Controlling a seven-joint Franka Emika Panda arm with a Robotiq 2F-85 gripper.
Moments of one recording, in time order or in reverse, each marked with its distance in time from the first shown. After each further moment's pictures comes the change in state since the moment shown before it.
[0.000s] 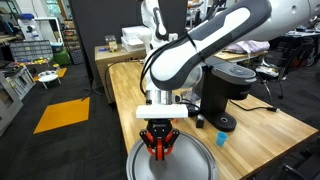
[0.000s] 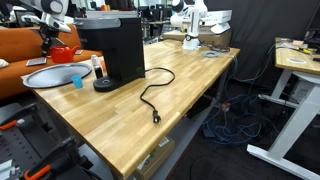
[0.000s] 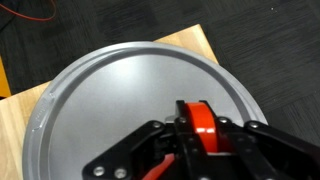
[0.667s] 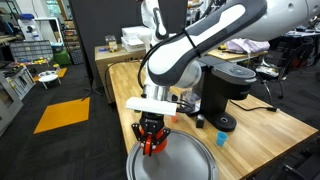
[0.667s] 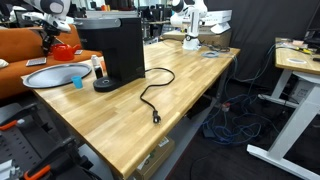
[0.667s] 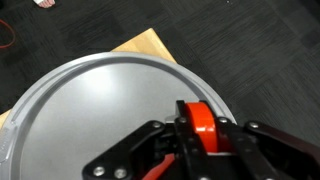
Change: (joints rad) arm -0.001 0.010 0.001 0.017 0.109 0.111 0.094
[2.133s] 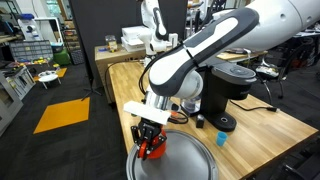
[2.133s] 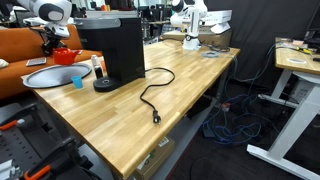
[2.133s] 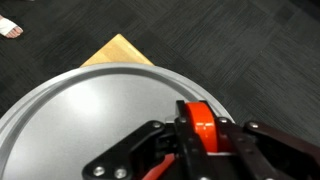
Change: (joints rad) arm -0.009 0.034 0.024 -0.037 0.087 0.163 0.104
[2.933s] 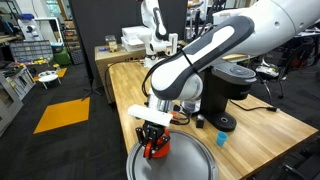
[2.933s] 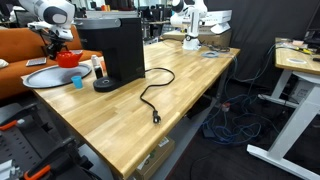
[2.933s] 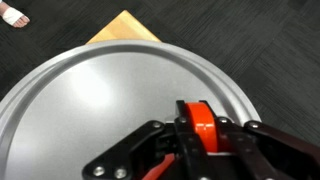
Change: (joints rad) arm 0.000 0.026 -0.028 0.010 -0.045 -0.019 0.017
